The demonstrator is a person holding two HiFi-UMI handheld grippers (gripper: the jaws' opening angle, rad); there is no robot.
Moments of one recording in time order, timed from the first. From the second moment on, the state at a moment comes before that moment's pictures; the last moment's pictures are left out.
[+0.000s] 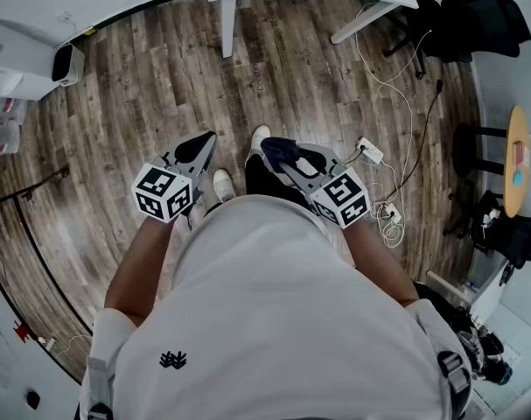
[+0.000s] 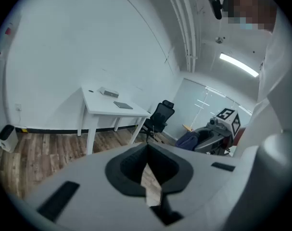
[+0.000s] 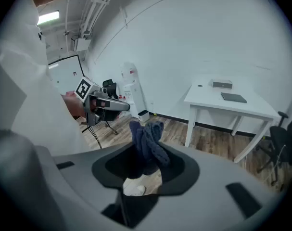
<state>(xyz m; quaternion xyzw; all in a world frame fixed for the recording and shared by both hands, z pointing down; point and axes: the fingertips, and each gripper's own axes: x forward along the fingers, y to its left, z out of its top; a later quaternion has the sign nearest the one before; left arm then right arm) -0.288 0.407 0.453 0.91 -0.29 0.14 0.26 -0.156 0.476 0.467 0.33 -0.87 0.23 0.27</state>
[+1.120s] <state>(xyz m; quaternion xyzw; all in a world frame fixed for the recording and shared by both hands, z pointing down) -0.116 0.218 0.448 0.92 -0.25 0.23 0.20 0.003 0.285 0.480 0.39 -0.85 0.30 0.18</state>
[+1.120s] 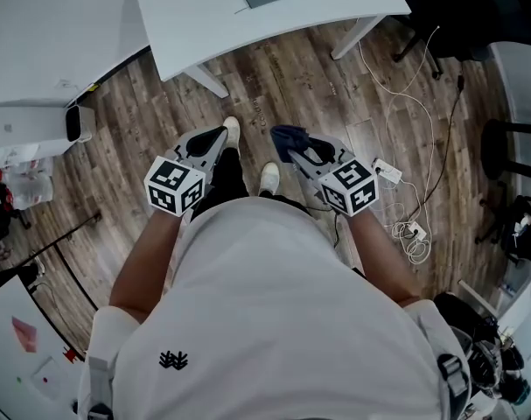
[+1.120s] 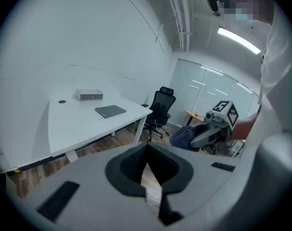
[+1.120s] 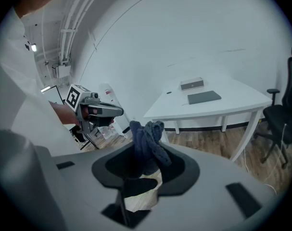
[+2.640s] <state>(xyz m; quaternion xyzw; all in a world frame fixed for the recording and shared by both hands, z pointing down) -0.005 -0.079 0.570 0.92 -0.20 0.27 0.18 0.097 -0.008 0.516 0.42 -0.81 0.33 0.26</state>
